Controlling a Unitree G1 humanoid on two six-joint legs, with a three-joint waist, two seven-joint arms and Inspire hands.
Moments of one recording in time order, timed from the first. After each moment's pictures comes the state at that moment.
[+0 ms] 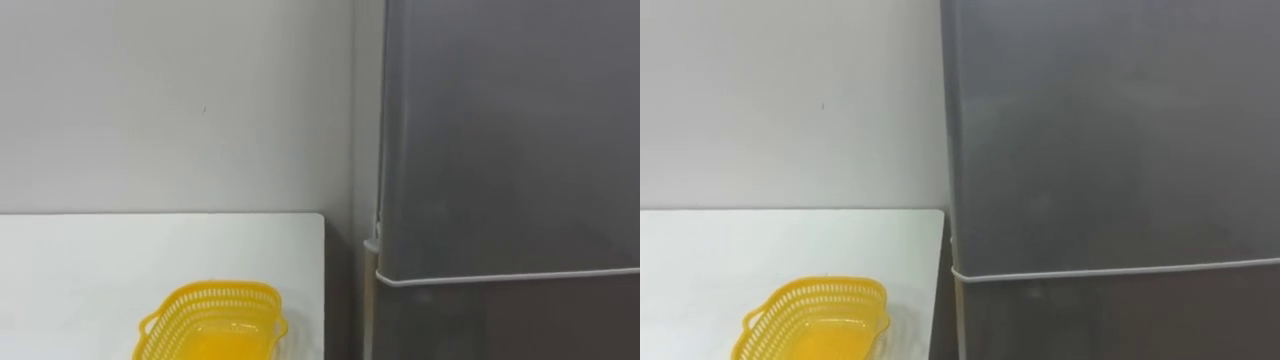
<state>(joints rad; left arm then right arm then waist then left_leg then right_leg) 0.24 0.18 0.56 0.69 -1.00 0.06 0.46 0.21 -0.23 -0.14 1.23 -0.21 0.15 -0.01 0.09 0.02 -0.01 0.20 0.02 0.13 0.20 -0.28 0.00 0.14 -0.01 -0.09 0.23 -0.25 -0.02</state>
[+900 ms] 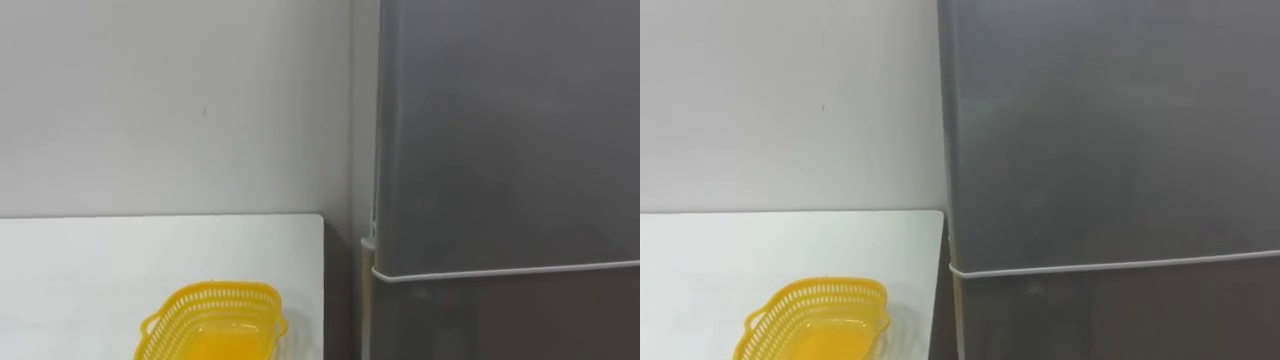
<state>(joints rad) 0.26 0.22 0.47 -0.45 -0.22 -0.15 0.69 0.26 -0.22 -0.13 1.19 -0.28 0.07 0.07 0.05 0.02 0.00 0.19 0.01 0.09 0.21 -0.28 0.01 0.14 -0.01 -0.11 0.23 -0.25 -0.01</state>
